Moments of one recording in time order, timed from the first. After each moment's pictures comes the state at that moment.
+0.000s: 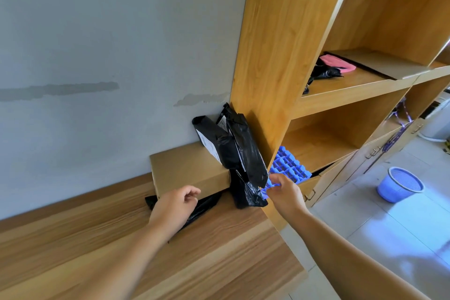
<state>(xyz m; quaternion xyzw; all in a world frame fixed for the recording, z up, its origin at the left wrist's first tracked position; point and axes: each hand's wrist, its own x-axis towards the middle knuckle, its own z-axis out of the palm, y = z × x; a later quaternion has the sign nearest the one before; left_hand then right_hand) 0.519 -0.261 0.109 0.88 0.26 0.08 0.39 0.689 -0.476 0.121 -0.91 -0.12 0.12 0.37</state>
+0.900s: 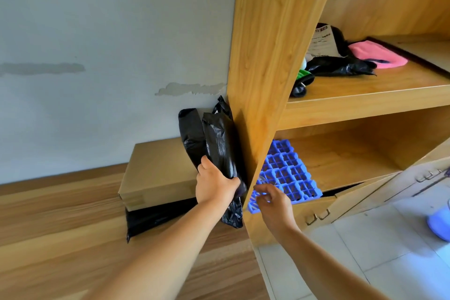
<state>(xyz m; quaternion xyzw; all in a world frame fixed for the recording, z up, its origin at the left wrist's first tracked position) 0.754 -0.375 0.098 0.77 0.52 0.12 0.36 0.828 -0.502 0.069 -0.86 -0.20 0.21 0.42</state>
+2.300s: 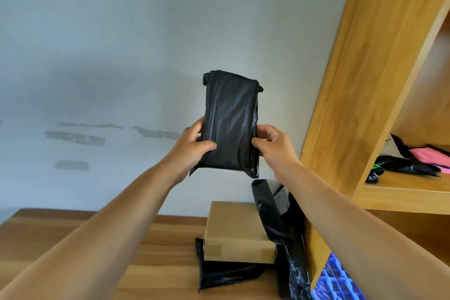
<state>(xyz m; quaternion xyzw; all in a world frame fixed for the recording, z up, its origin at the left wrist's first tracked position) 0.503 -0.241 0.330 0.71 0.26 0.38 0.54 0.676 -0.331 0.337 -0.64 -0.44 0.21 0.60</state>
